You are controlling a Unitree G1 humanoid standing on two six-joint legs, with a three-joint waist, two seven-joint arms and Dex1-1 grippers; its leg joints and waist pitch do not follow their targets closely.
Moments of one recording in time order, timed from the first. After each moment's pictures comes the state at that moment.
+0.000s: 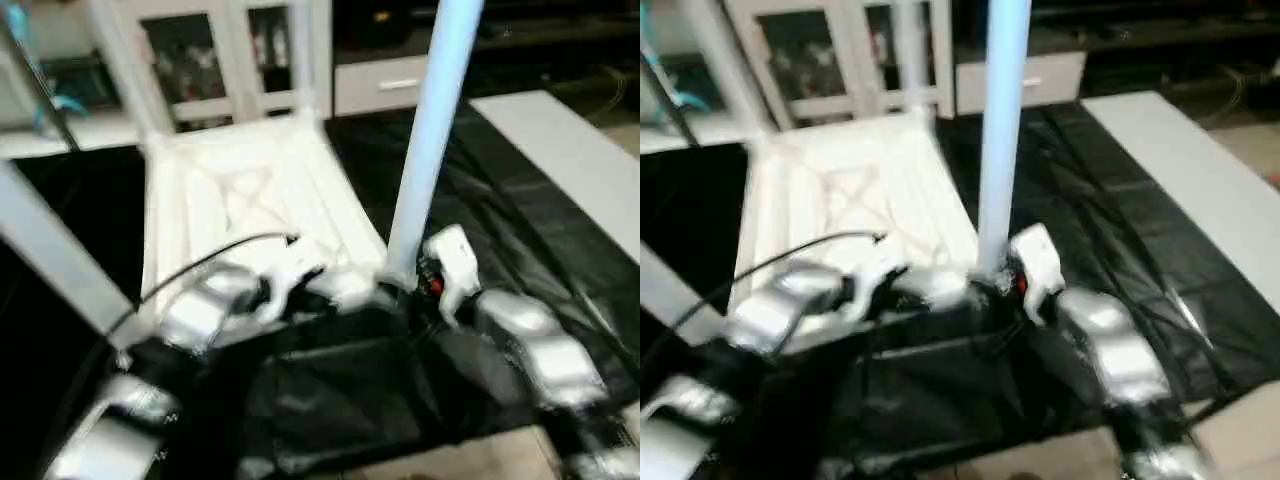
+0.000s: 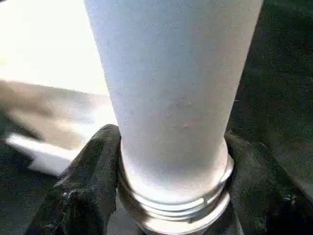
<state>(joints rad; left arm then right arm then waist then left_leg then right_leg) -0.61 0.22 -0.32 0.53 -0.02 0.37 -0.91 -0.37 -0.25 0.09 0.31 0.18 0.35 0.47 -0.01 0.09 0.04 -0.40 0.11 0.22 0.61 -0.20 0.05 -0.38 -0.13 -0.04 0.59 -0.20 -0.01</state>
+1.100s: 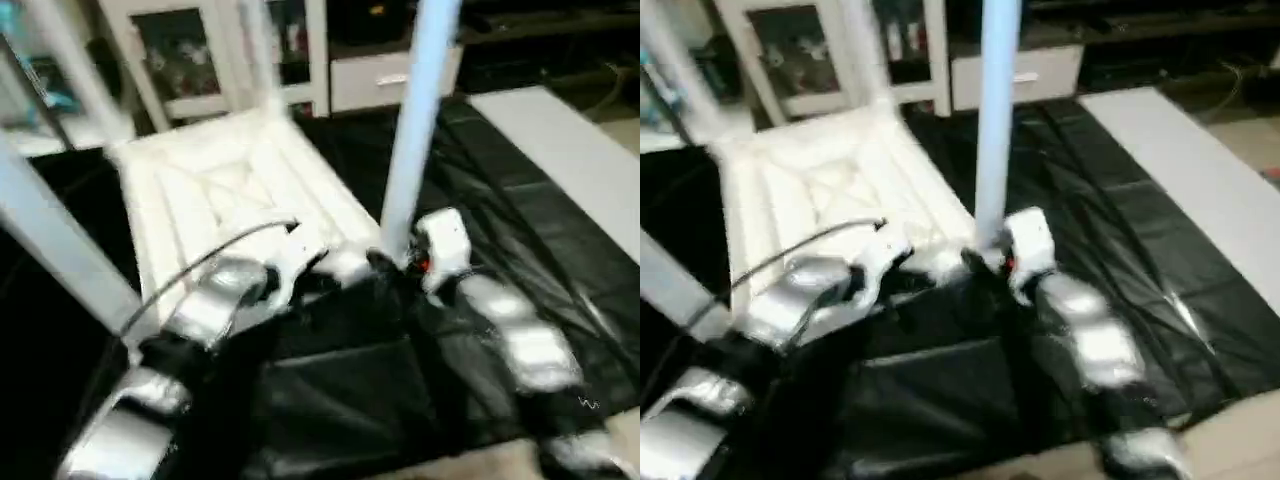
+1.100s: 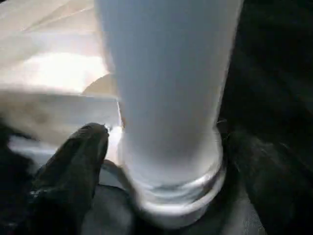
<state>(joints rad) -0.58 0.32 -0.33 0.49 -0.04 0.28 -1.04 -0.31 -0.38 0.12 0.15 0.21 0.39 0.59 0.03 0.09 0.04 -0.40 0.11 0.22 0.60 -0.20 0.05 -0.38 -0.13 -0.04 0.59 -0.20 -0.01</state>
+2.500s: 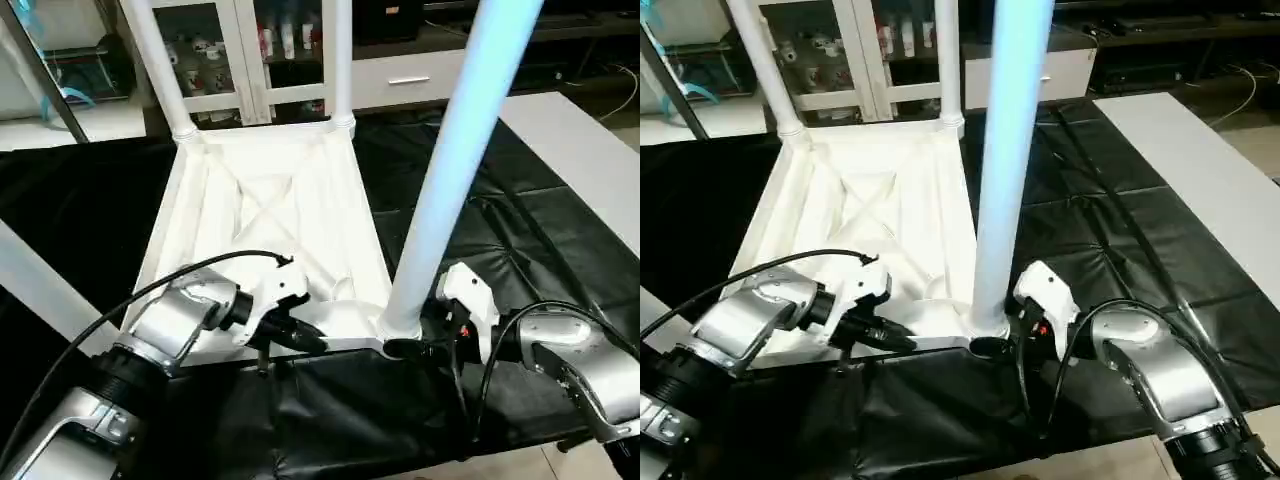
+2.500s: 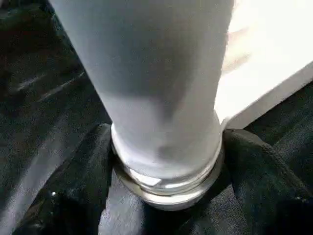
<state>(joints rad) -0.52 0.44 -0.40 0.33 -0.07 0.39 -1.27 -0.21 -0.50 0.18 0.03 0.28 0.48 0.91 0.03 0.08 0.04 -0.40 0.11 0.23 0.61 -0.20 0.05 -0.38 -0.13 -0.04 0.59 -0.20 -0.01</state>
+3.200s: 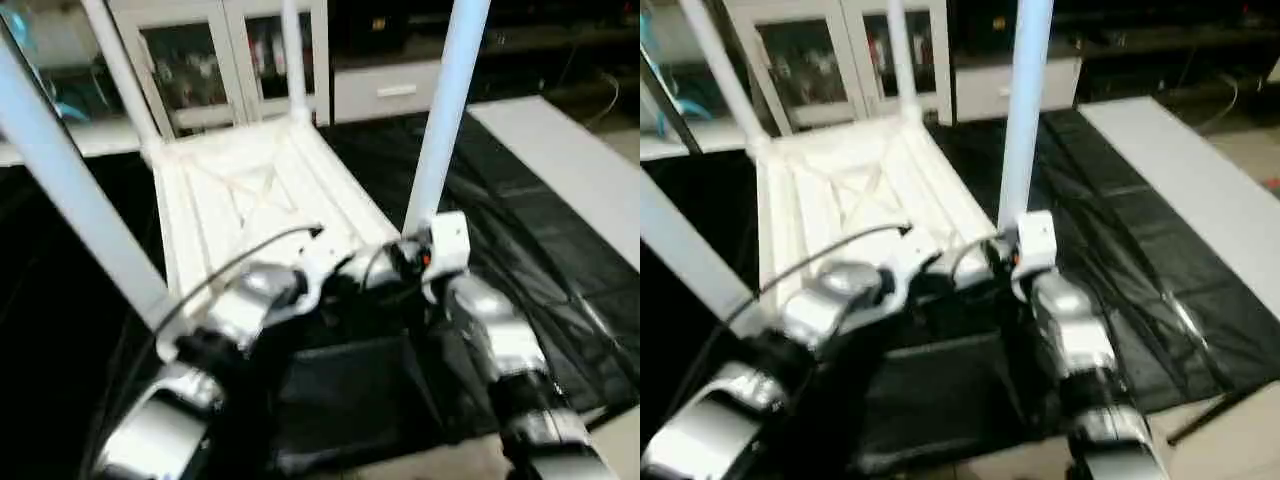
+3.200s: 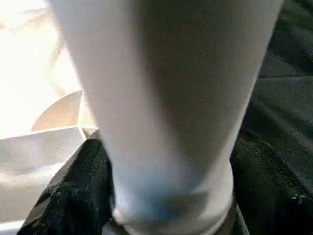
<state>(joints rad) -0.69 0.07 -0.31 0.73 0.06 0.26 -0.66 -0.52 -0.09 -0.02 0.62 0.10 0.19 0.18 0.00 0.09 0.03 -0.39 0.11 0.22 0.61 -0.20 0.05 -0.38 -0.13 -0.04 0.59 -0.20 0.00</state>
